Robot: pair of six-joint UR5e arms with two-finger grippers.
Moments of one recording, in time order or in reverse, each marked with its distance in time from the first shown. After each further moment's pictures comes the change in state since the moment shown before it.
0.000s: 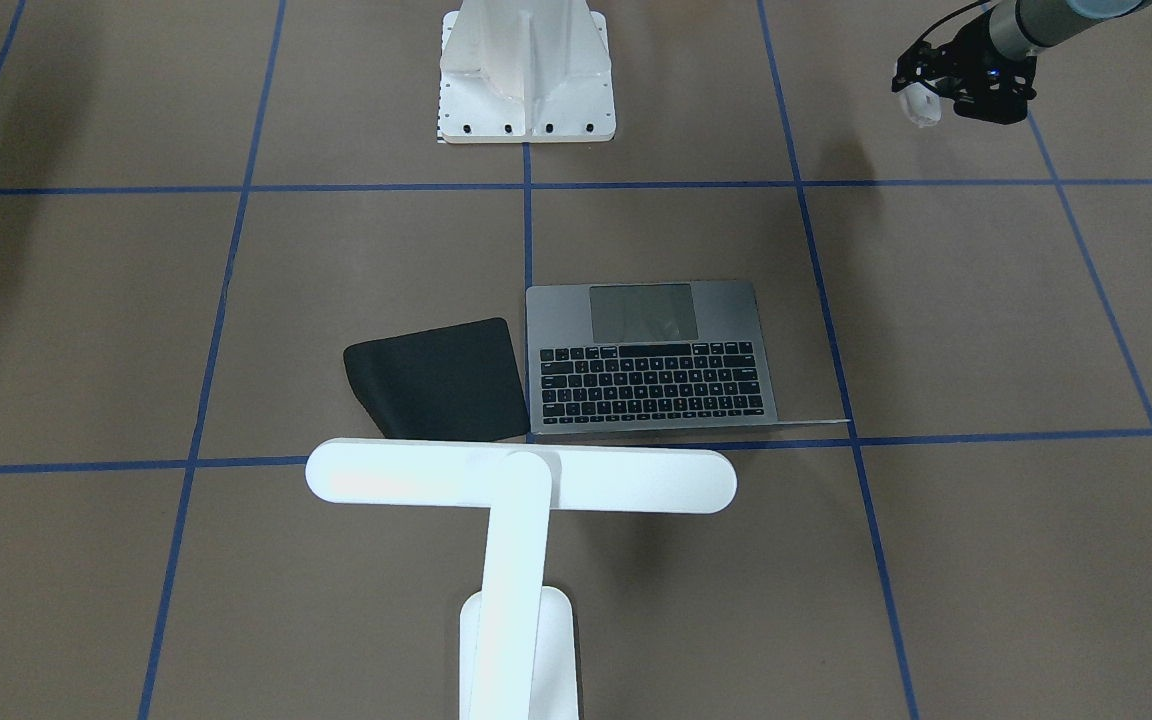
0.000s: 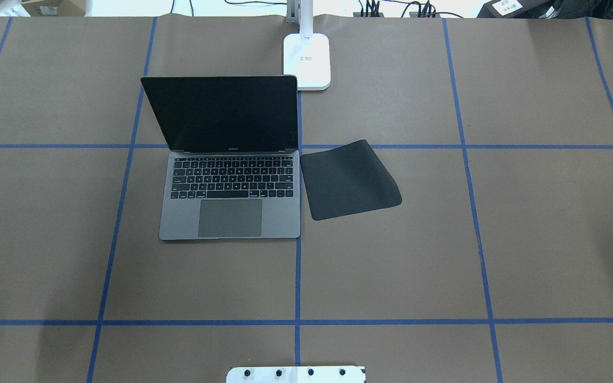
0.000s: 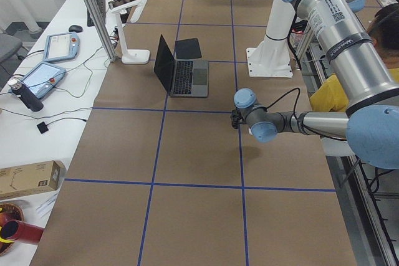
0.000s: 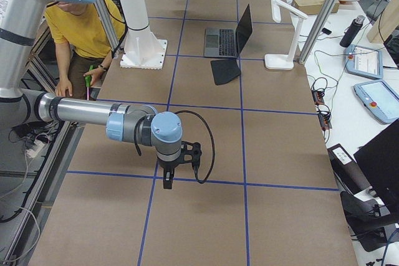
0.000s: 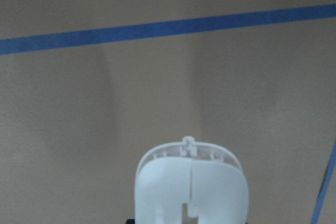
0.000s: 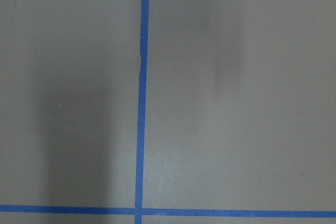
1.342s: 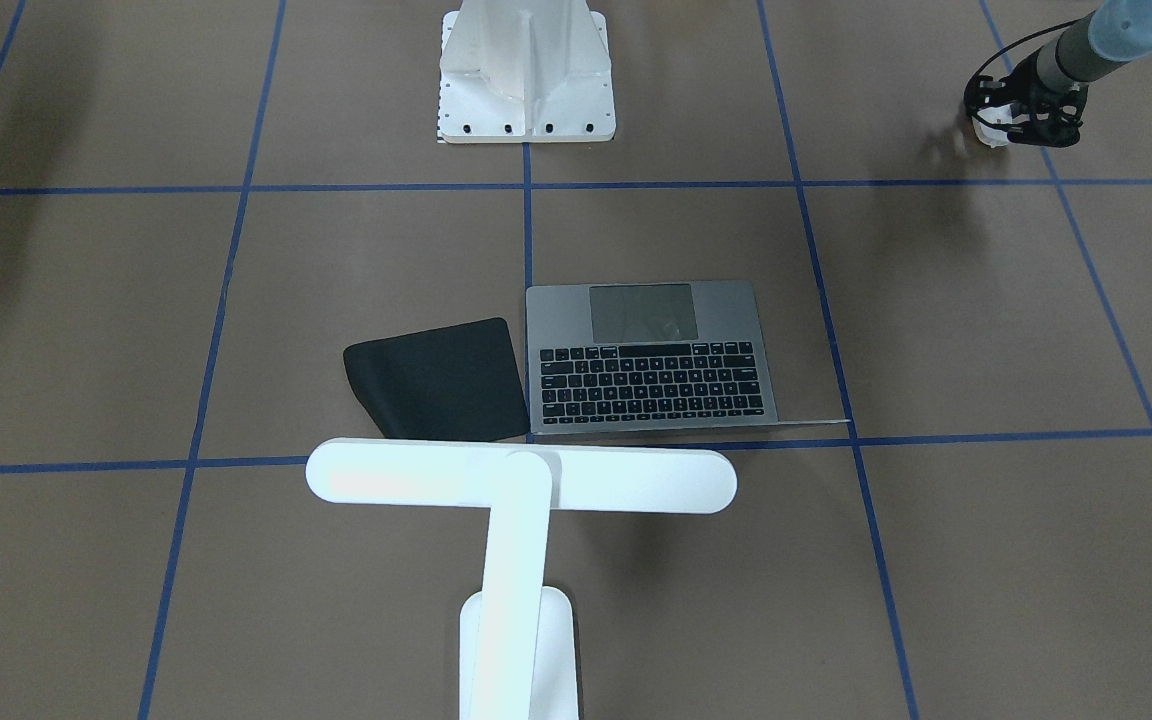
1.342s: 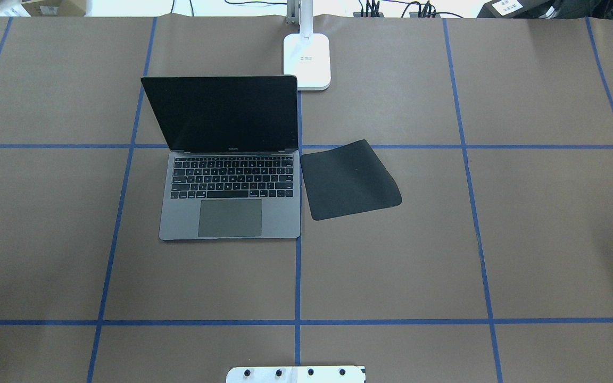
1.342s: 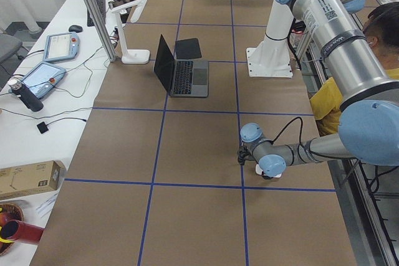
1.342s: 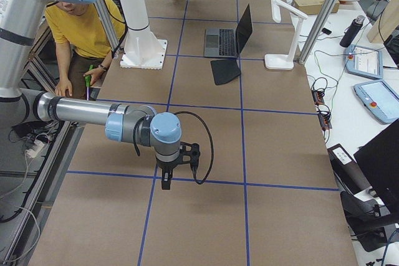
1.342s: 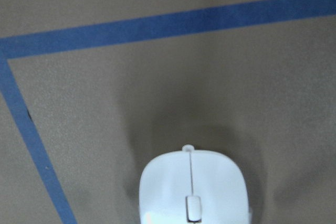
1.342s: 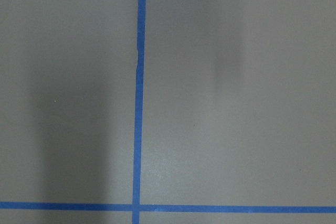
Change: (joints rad) left arm 0.106 0.090 0.320 -0.196 0.130 0.103; right arm -0.006 -0.010 0.003 -0.003 -0.007 0.000
